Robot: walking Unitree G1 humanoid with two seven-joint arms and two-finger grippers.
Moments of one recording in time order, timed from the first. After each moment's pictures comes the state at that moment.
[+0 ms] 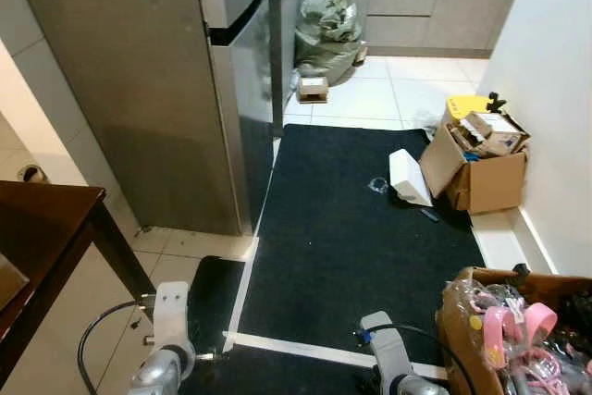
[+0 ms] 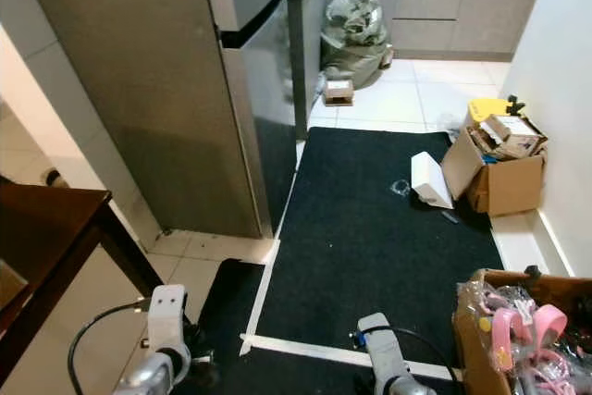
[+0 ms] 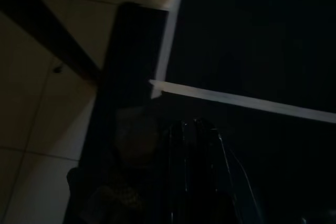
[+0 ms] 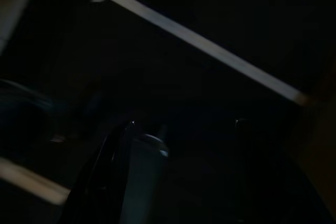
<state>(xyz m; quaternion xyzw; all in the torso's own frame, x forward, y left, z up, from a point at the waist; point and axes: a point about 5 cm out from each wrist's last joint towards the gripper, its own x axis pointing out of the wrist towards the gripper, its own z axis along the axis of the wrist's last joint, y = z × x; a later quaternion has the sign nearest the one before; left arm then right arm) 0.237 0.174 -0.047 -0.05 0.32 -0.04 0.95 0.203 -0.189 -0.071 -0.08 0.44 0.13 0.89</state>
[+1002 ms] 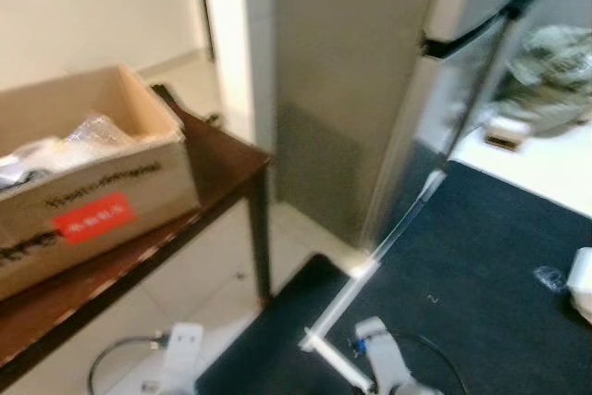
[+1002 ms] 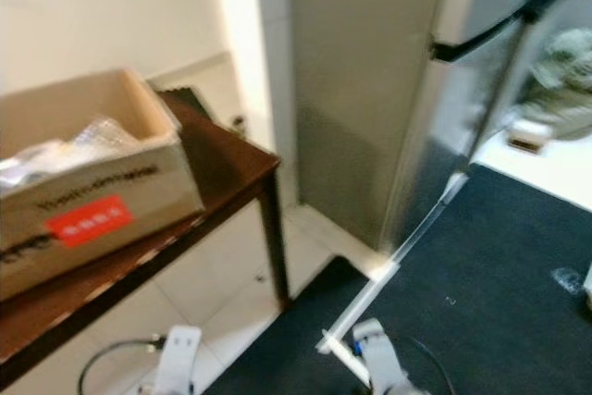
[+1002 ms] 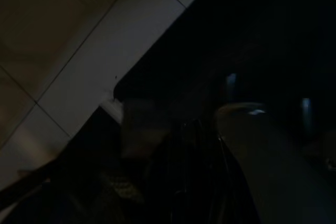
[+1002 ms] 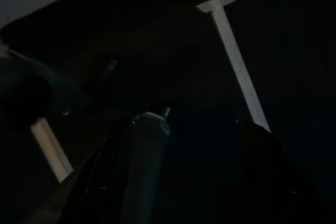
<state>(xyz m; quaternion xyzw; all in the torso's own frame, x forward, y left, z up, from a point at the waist) 0.191 0.152 -0.084 0.03 0.47 0.00 0.88 0.198 -0.182 -0.076 -0.09 0.46 0.13 0.87</state>
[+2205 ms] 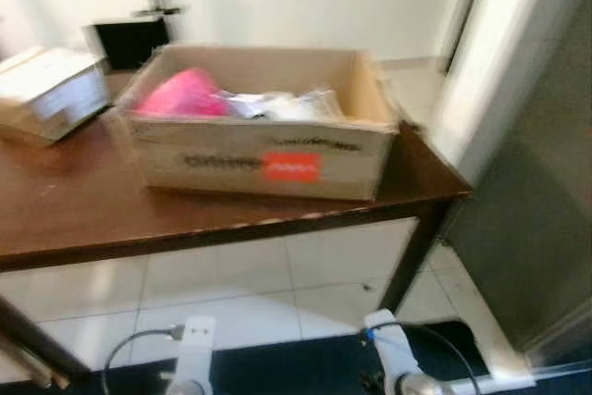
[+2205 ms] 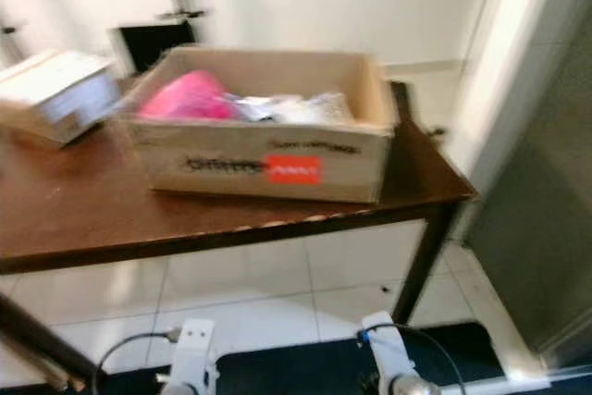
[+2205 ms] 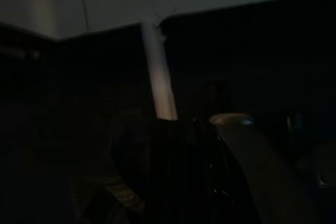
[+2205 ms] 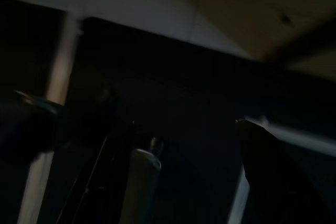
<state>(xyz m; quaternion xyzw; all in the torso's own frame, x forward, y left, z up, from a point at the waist) 0.195 0.154 -0.081 0.02 0.45 0.01 0.89 0.227 -0.171 -0.059 -0.08 0.40 0.15 0.90</state>
